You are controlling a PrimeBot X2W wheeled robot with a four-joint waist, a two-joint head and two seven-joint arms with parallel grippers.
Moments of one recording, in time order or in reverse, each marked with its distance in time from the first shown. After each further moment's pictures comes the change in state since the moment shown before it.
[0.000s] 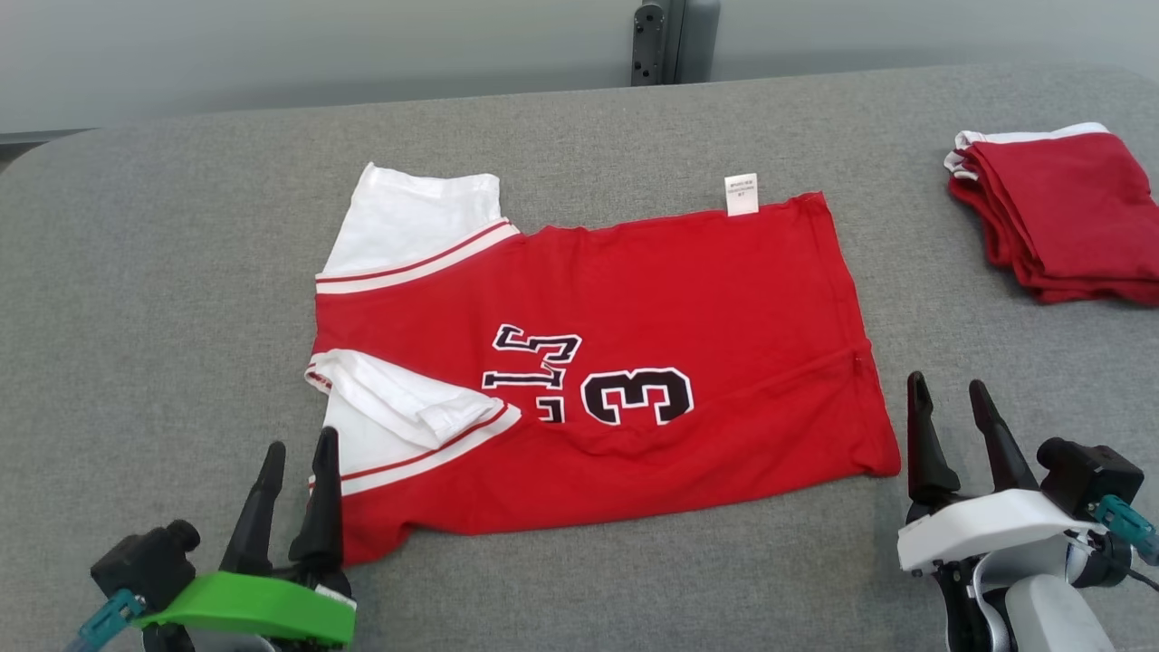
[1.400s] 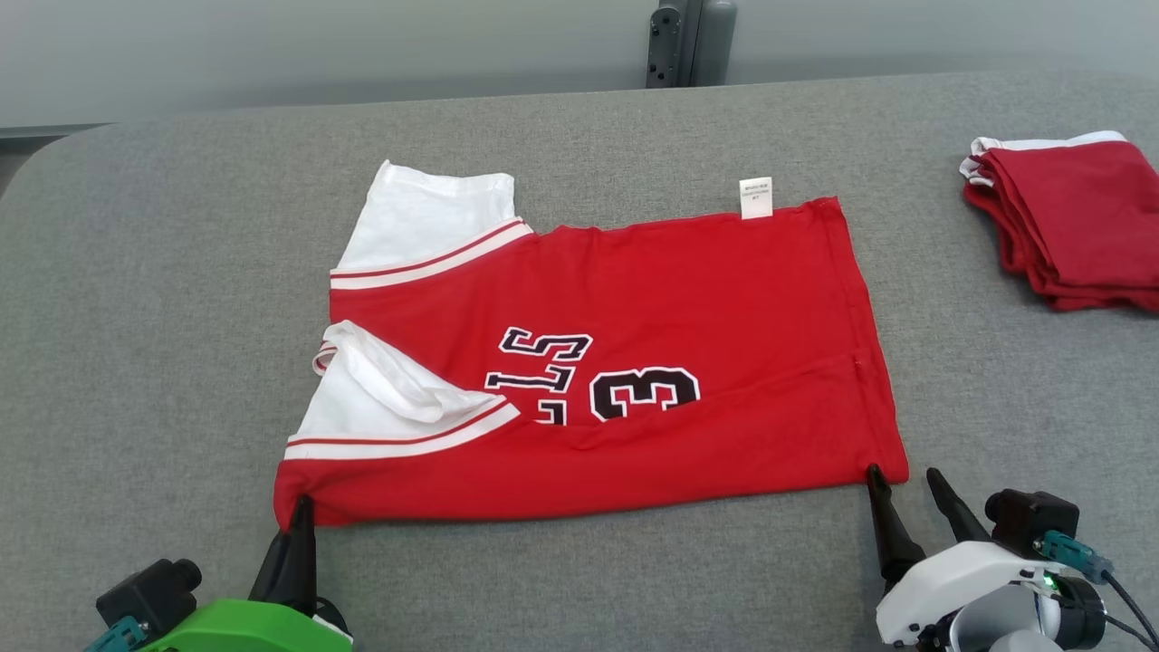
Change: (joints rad) left arm 0.095 0.004 0.007 -0.034 -0.079 0.133 0.127; right arm 0.105 0.001 0.037 0.017 -0.054 0.000 0.157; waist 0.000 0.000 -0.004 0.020
